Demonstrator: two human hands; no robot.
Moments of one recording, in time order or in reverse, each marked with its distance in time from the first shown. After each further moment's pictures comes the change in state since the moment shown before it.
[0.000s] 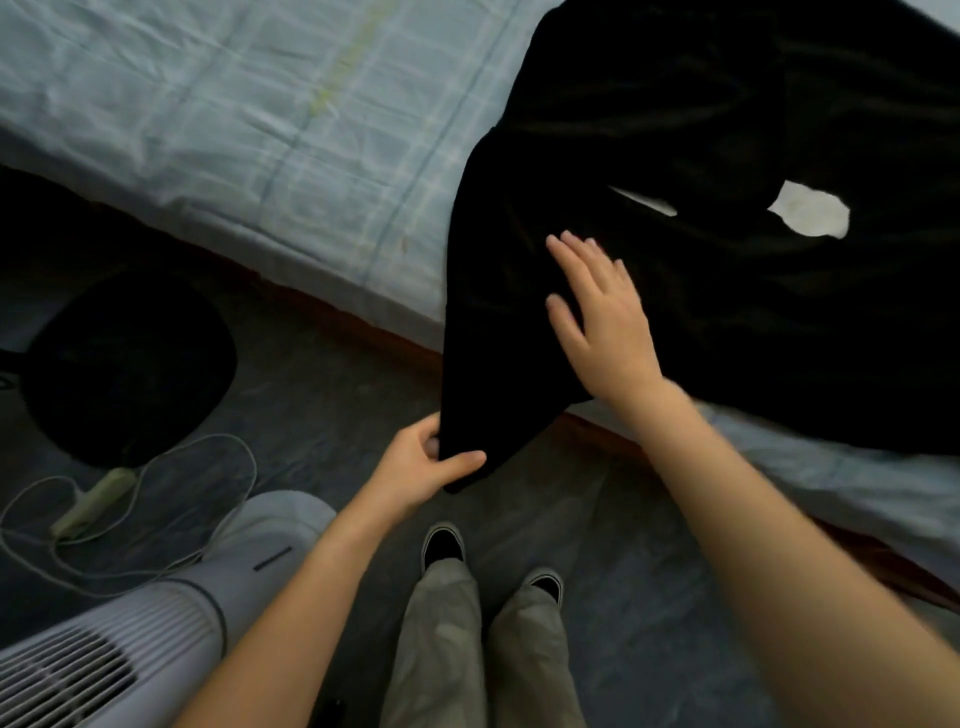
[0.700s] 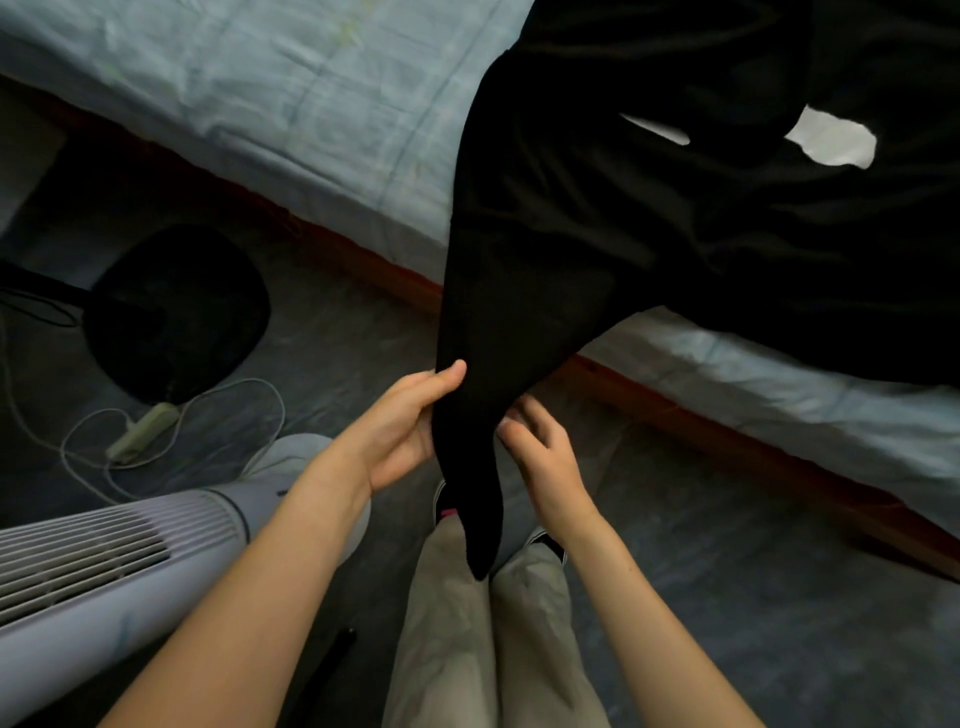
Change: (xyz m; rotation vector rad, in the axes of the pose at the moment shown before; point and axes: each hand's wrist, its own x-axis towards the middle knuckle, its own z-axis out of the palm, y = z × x) left_hand -0.066 0.017 0.017 -0.458 -0.132 -0.224; right_hand -0.182 -0.061 0.051 1.300 -0.255 0.604
